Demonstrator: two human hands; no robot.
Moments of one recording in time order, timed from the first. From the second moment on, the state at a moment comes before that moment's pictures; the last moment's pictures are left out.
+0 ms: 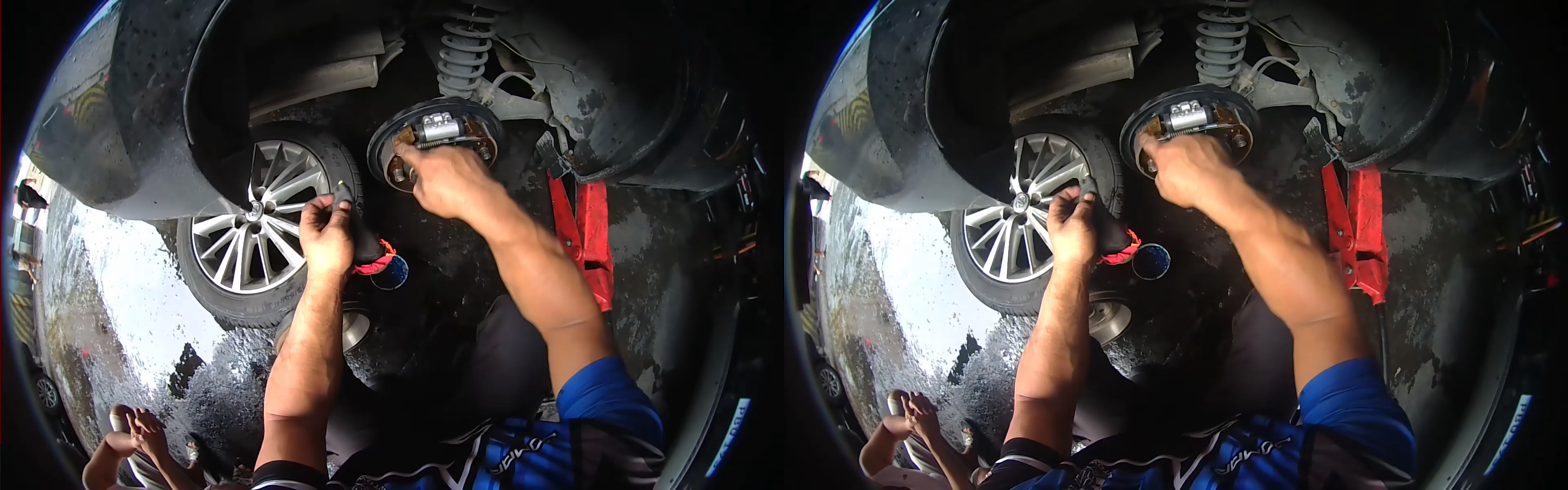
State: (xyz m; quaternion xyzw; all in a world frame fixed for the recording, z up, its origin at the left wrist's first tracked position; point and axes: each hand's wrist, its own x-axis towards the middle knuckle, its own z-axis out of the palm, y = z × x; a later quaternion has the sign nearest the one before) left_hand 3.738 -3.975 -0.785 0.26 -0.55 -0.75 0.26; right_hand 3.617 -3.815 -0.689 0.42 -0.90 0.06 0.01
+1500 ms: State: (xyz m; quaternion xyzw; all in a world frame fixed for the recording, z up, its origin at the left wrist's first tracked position) left_hand 3.698 -3.966 -0.817 0.28 -0.24 -0.87 0.33; right_hand 3.655 -3.790 -0.793 0.24 -0.79 0.51 -0.23
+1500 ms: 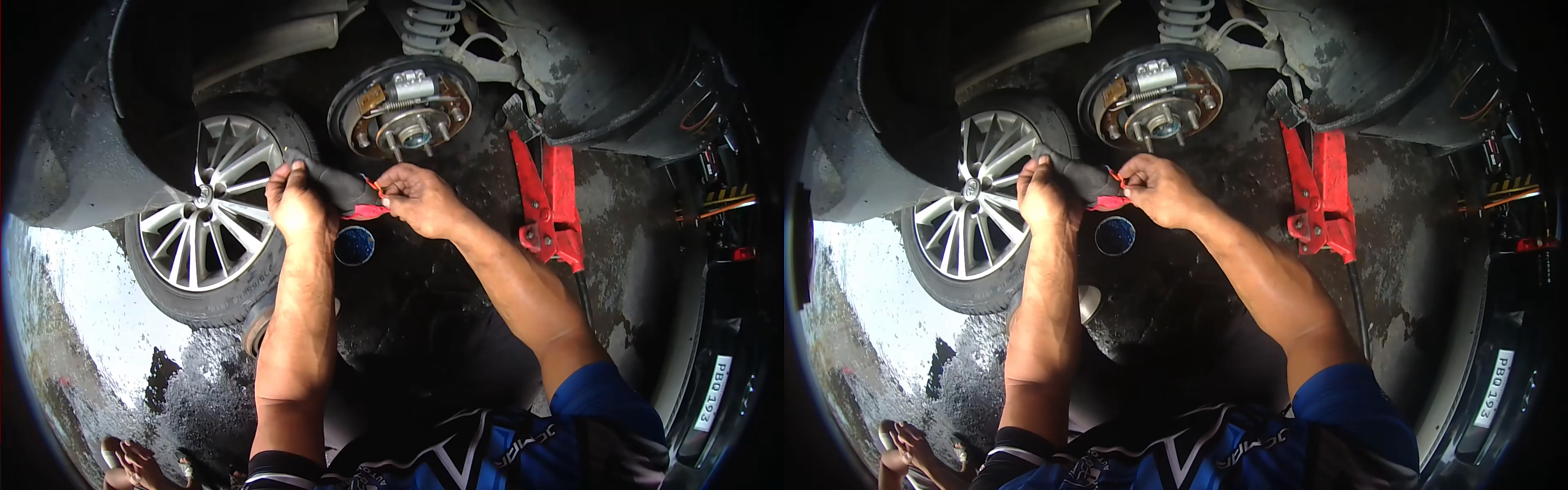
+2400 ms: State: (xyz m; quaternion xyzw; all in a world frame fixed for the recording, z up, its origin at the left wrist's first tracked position) left_hand 3.715 -3.936 -0.808 0.05 -0.24 -0.96 0.13; right_hand 3.695 -3.798 -0.734 0.41 -0.85 0.31 0.09
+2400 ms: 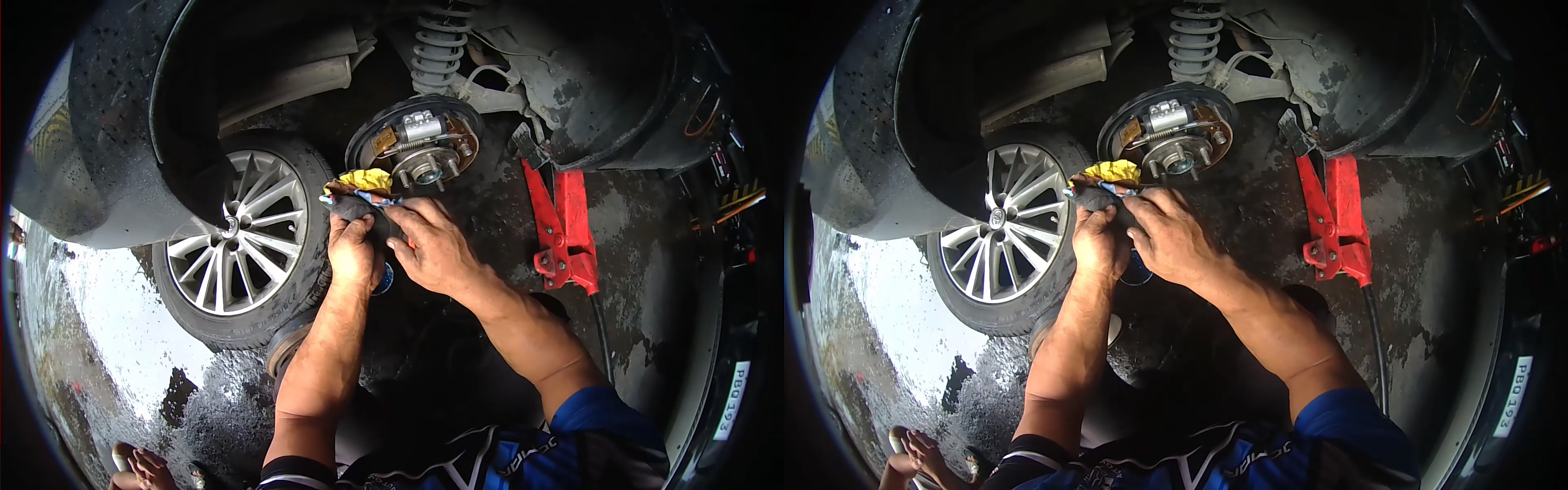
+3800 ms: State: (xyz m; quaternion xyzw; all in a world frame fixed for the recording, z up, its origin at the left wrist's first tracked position) left_hand 3.721 -3.934 -0.814 0.00 -0.11 -0.99 -0.02; right_hand 3.663 -3.817 -0.743 0.33 -0.74 0.56 -0.18
